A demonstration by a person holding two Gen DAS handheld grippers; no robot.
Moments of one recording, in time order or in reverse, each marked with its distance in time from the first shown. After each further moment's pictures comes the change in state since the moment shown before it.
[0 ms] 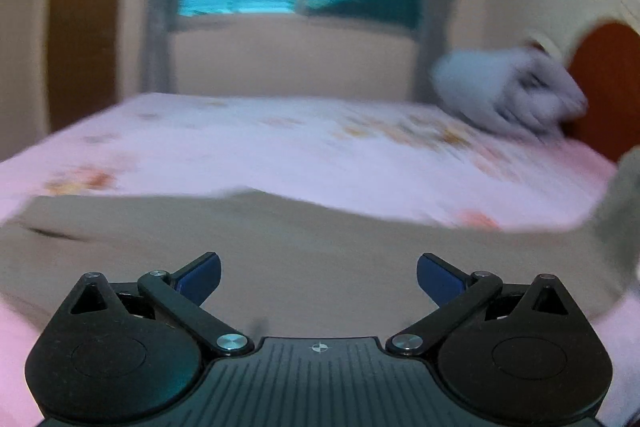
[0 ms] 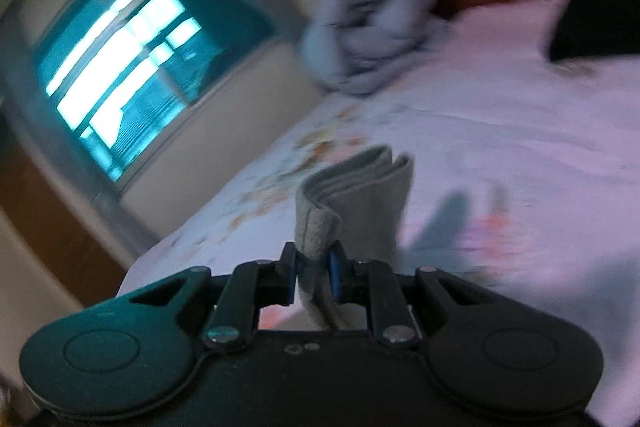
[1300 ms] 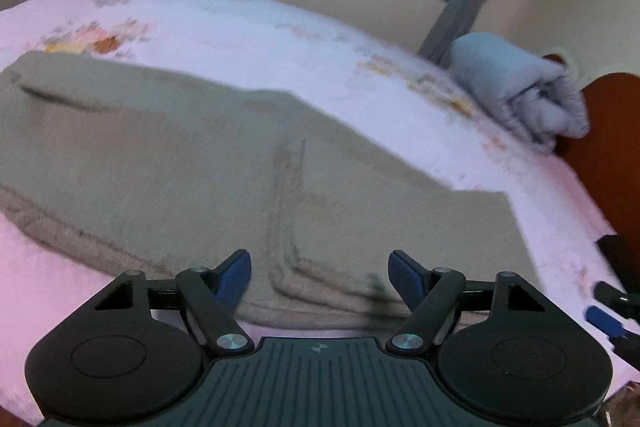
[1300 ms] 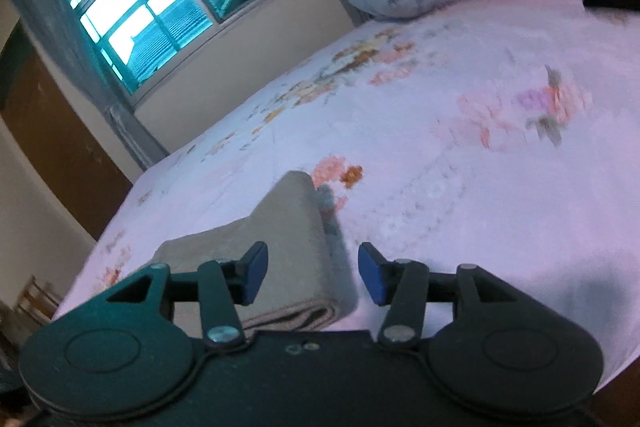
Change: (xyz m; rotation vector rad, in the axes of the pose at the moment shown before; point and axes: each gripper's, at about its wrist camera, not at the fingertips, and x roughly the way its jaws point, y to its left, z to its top) left arm 0.056 0.058 -0.026 -0.265 0.303 -0.141; right arm -0.015 0.064 -0.107 -0.060 0.187 -0.015
